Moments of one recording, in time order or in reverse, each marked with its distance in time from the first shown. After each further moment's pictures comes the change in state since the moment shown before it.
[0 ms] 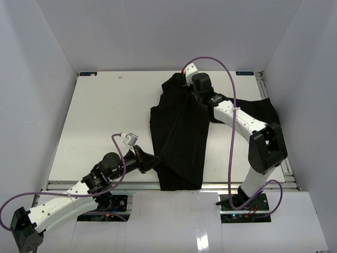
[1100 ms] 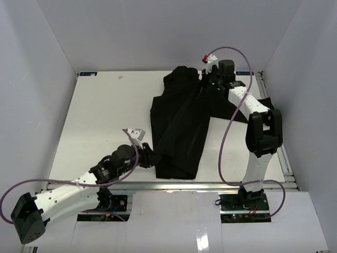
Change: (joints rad) left arm 0.002 0.213 0.116 -0.142 -0.233 0.031; right arm -0.299 0.240 0.229 -0.028 -0.649 0.045
